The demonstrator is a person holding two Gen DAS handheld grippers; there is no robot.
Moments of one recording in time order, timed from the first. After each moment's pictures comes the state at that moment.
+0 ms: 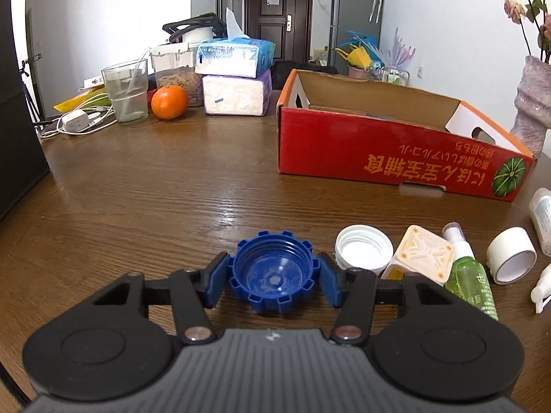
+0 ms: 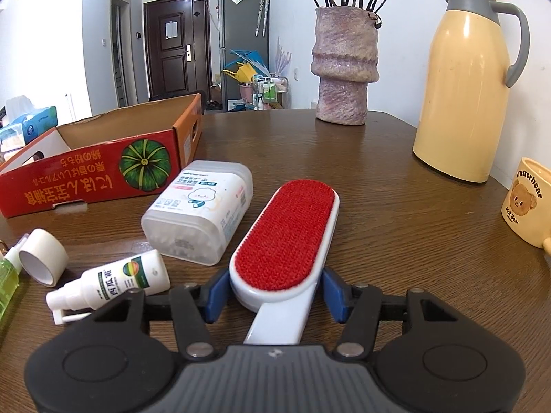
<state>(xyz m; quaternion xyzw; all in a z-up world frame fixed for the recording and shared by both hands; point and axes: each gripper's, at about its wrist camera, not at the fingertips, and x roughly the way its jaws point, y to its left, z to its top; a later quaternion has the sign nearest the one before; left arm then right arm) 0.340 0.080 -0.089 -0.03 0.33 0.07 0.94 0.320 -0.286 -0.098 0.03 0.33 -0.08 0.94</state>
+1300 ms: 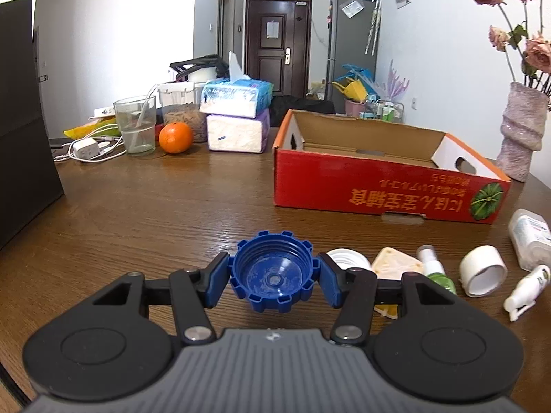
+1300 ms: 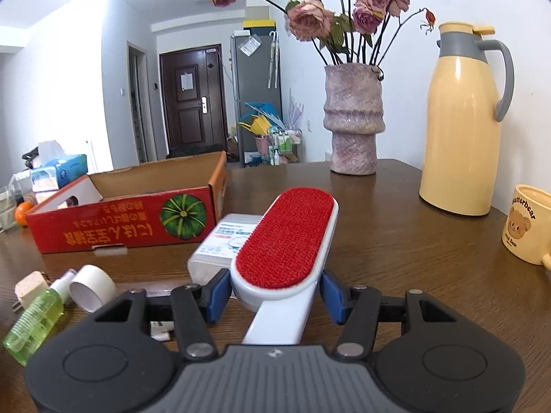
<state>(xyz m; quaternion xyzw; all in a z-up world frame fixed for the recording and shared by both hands) 0.306 0.071 -0.068 -0.03 0.27 0.06 0.96 0.283 -0.271 -0.078 0.05 0.23 -0.05 0.97</state>
